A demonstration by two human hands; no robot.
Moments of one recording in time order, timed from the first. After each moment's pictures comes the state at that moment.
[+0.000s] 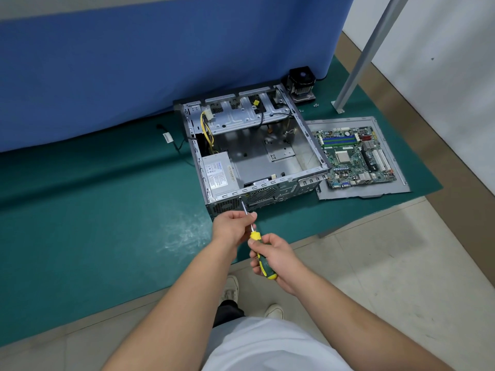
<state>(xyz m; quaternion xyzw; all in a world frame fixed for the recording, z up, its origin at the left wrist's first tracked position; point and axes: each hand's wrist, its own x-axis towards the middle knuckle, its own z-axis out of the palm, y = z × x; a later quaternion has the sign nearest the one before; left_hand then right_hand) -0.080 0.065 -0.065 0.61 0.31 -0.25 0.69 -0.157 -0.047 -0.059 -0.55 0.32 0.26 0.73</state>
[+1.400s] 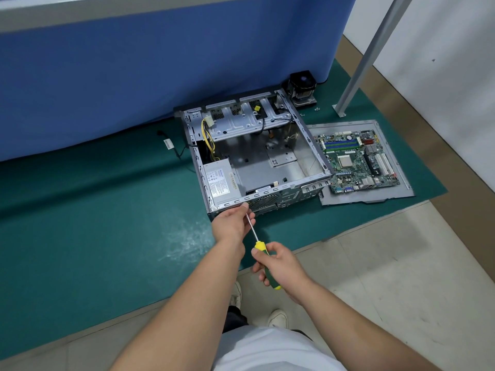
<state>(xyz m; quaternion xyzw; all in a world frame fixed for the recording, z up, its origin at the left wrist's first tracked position) -0.055 0.055 -0.073 0.50 0.40 -0.13 0.76 -0.154 -0.050 -0.064 -0.64 0.29 0.26 0.66</state>
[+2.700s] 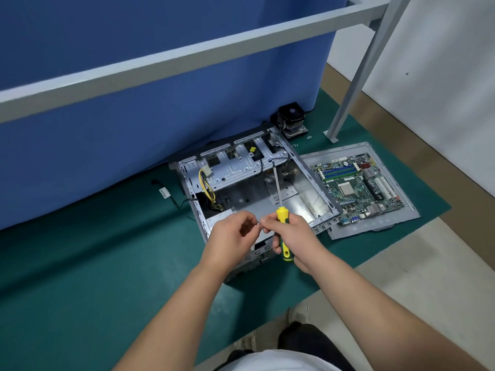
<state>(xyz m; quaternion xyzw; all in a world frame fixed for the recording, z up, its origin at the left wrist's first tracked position) 0.037 0.097 -0.018 0.88 -0.17 -0.07 0.43 -0.003 -0.069 0.000 -0.62 0.27 0.11 0.73</state>
